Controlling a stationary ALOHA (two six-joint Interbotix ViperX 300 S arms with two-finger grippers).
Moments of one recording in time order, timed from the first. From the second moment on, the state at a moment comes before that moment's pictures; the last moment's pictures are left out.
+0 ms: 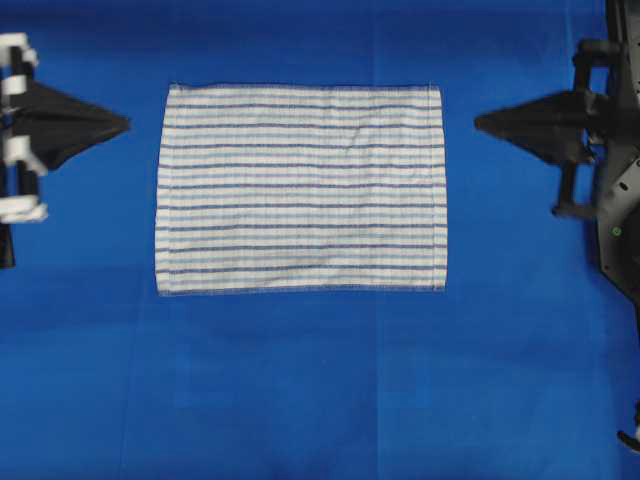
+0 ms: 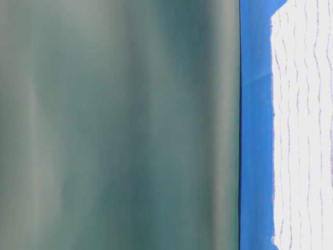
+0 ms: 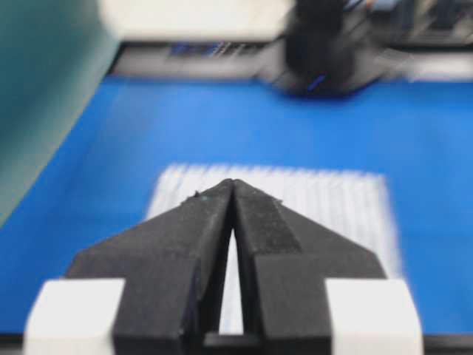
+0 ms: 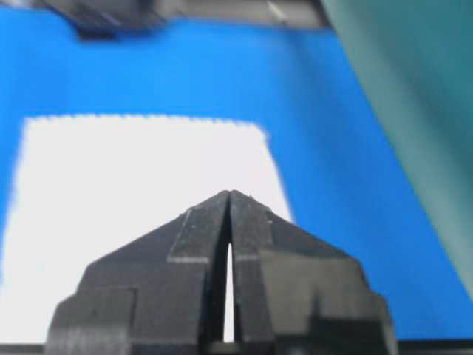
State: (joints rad) left arm 0.19 -0.78 1.16 0.00 -0.27 0.07; right arm -0.24 -0.82 1.11 0.01 -0.08 0.01
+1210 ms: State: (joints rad) left arm 0.51 0.06 1.08 -0.01 -0.43 0.06; right arm -0.58 0.01 1.08 0.02 -0.44 0.01
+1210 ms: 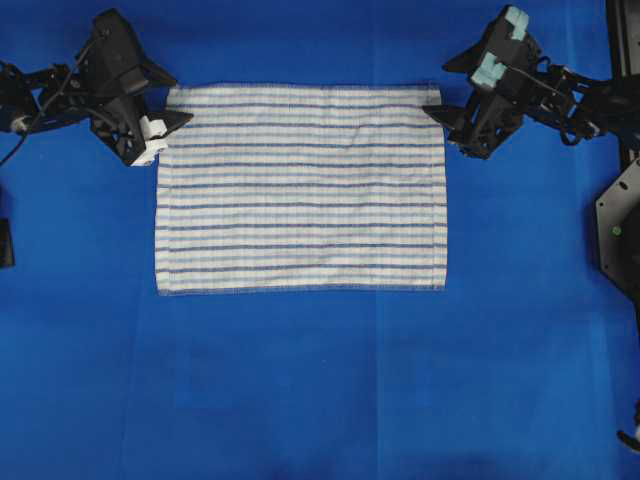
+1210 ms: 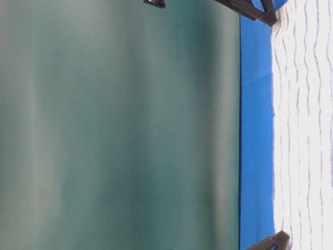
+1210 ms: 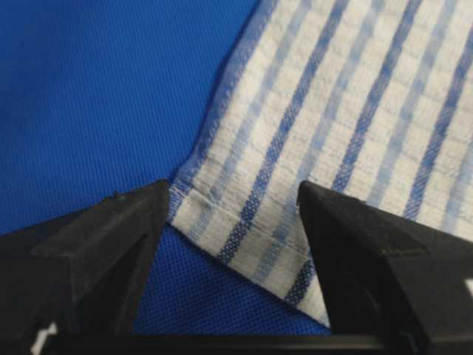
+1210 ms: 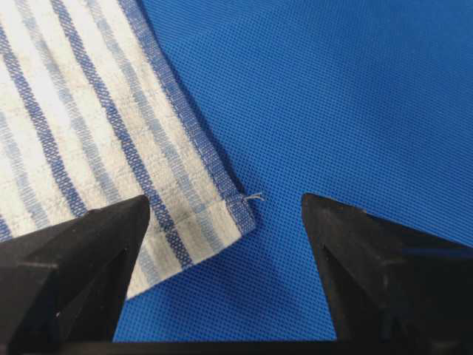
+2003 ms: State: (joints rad) left arm 0.51 0.08 1.05 -0.01 -0.40 0.06; right arm -0.55 0.04 1.07 0.02 -0.43 0.01
